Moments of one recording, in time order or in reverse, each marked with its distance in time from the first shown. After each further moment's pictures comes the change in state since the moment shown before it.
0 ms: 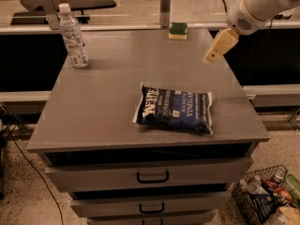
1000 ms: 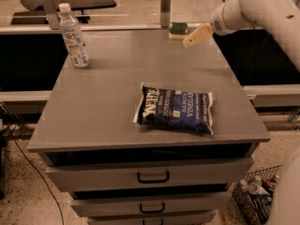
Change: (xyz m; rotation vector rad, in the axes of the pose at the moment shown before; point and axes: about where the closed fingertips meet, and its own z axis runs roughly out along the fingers) arm -0.022 -0.081 0.095 0.210 -0.199 0.302
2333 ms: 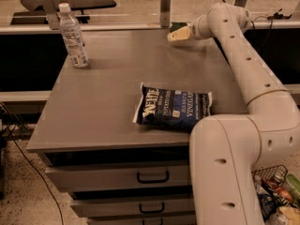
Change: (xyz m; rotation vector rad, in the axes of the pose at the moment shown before) arm 0.008 -0.030 0.164 0.032 -0.048 0.389
